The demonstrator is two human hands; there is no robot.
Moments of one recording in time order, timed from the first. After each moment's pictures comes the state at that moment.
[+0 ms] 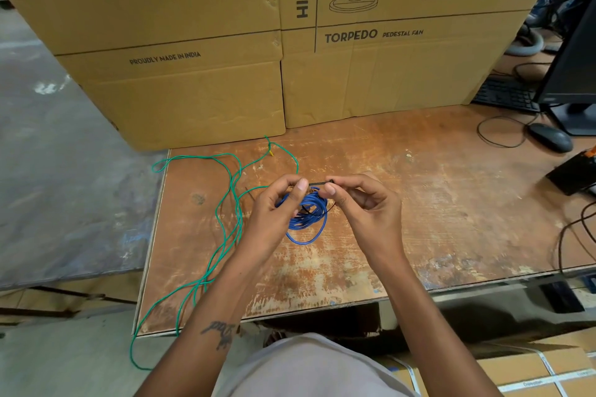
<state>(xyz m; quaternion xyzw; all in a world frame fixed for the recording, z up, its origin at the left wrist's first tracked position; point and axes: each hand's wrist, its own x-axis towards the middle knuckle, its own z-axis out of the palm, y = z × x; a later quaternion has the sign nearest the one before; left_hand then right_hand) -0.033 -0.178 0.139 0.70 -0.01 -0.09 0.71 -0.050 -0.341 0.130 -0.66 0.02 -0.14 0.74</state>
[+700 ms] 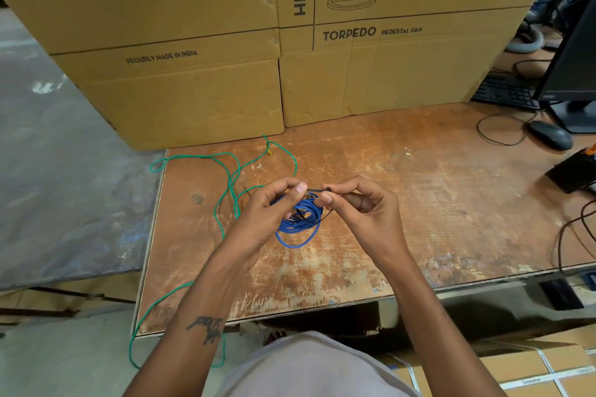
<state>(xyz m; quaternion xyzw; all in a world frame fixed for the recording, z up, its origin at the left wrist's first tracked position) -0.025 -0.165 0.141 0.71 -0.01 -0.16 0.68 -0.053 -0.349 0.130 -0.67 -0.01 -0.09 0.74</state>
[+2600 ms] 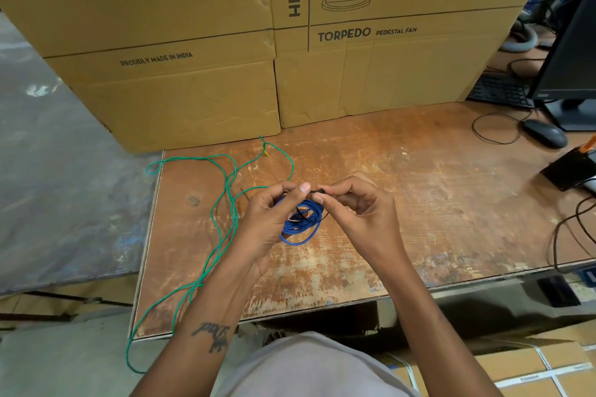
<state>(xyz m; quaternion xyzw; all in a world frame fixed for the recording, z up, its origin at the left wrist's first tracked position) -0.034 -0.184 0.149 0.67 0.07 -0.15 0.72 -0.052 -0.352 0.124 -0.72 -0.04 -0.13 0.68</state>
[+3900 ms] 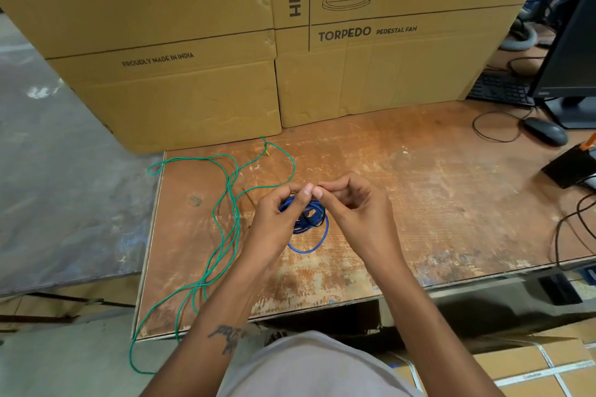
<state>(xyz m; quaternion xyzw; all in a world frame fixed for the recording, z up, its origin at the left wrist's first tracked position) -0.033 -0.185 0.125 0.71 0.00 -0.11 0.69 -0.054 -0.340 0.132 -0.76 0.07 -0.07 0.65</state>
